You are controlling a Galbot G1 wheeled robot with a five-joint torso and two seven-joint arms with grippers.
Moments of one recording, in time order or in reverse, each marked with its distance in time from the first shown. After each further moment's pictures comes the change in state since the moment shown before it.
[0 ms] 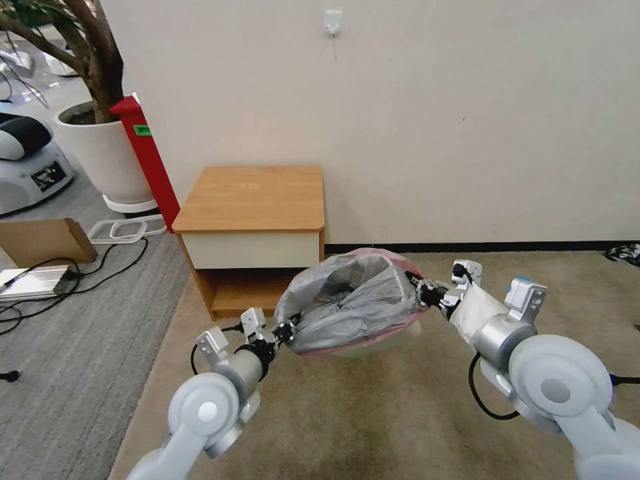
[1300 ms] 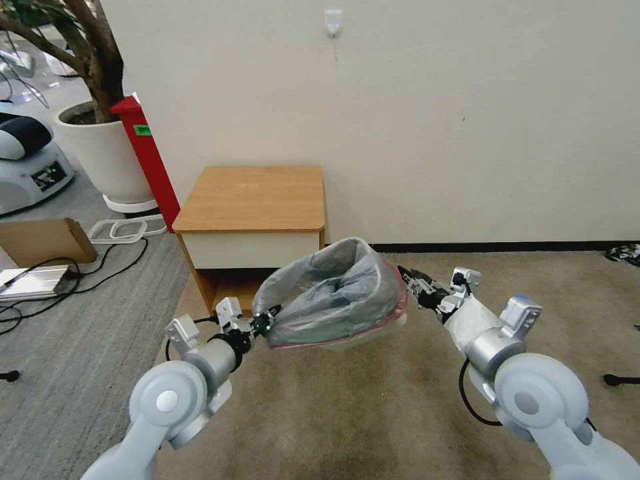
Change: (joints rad) left arm 0.004 0.099 -0.107 -0.073 -0.047 0.046 -0.087; right arm -0.086 0.049 0.030 -0.015 -0.217 0.166 -0.215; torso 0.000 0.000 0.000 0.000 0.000
